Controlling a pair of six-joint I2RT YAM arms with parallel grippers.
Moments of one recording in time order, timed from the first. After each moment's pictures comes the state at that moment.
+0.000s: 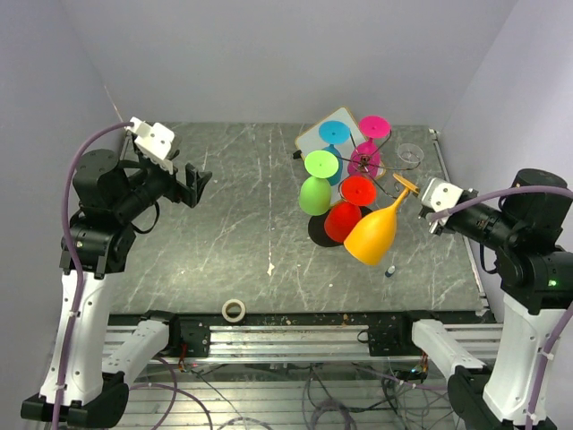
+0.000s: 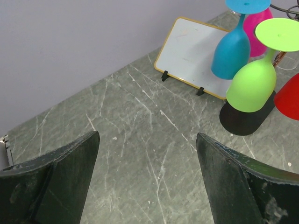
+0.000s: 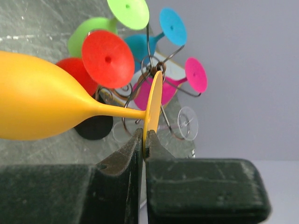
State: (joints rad) left arm -0.15 0.88 1.33 -0.57 0.41 0.20; right arm 0.00 0.91 1.72 -1.22 -0.70 -1.07
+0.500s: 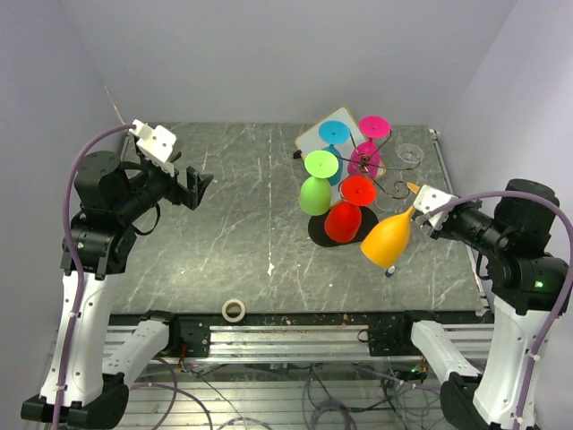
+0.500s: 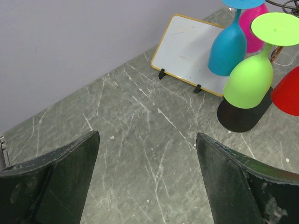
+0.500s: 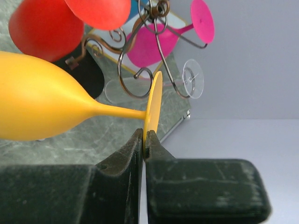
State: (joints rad) left arm -0.15 0.87 1.31 -0.57 0.43 0.21; right arm -0.08 0.85 1.59 -1.24 -0.56 -1.19
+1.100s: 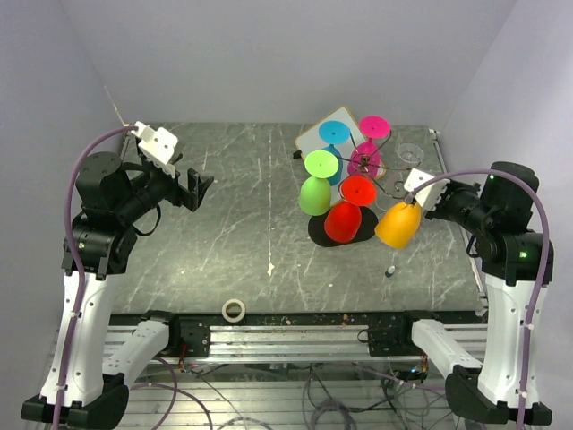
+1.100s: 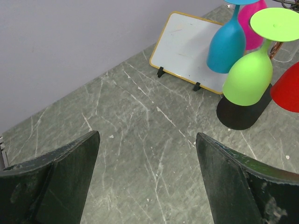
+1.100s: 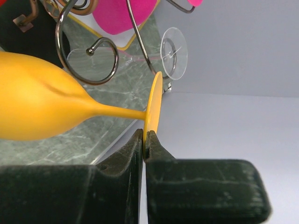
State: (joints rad) left arm -0.15 0.87 1.29 -0.57 0.44 0.22; right arm -0.04 0.90 1.48 -1.10 -0.33 -1.26
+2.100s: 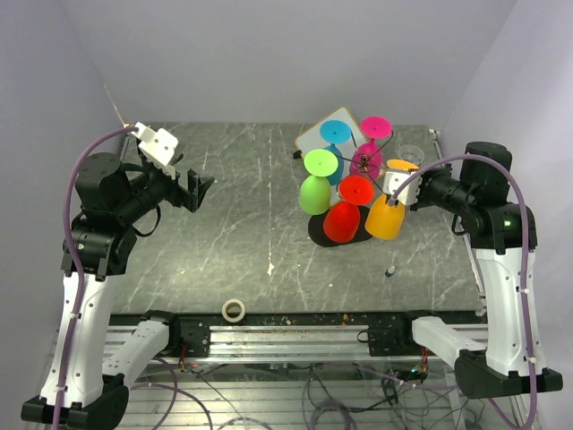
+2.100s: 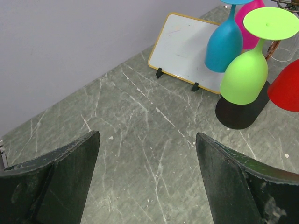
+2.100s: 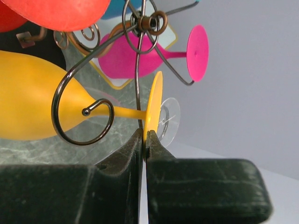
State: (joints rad) left arm -0.15 0.86 1.29 -0.57 0.45 0.22; right arm 0.09 1.02 1.50 -1.03 -0.41 -1.47
